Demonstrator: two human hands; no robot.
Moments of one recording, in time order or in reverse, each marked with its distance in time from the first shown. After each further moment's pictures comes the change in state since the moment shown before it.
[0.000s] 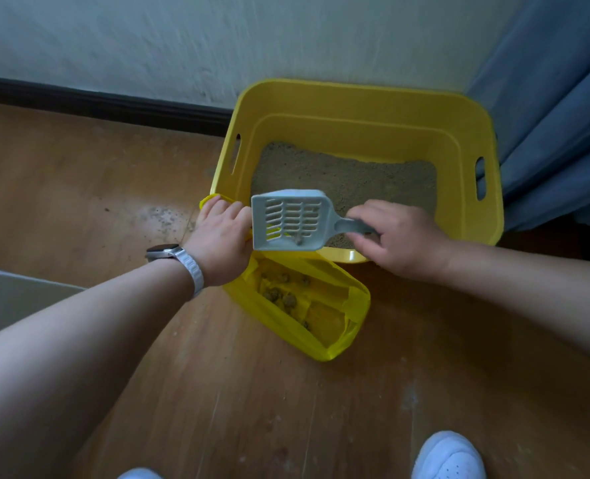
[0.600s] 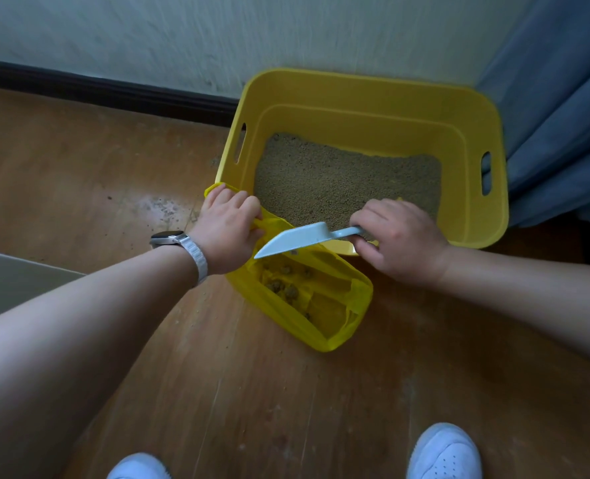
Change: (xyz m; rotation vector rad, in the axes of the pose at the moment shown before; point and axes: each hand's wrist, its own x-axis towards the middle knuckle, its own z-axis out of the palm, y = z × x) left_hand 0.000 -0.001 0.001 -0.059 -0.020 0.002; right_hand -0.008 -0.010 0.010 -0.231 0.082 -0.092
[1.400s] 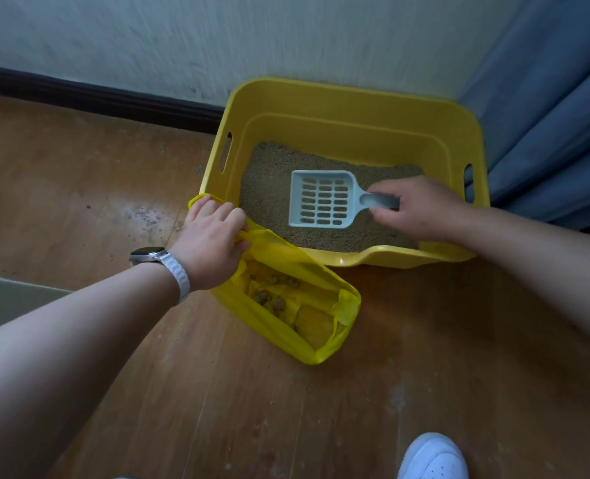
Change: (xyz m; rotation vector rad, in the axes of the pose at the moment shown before) left_hand 0.000 -0.003 0.001 -0.009 0.042 0.024; right_hand 0.030 0.061 -0.037 0.218 -0.429 0.453
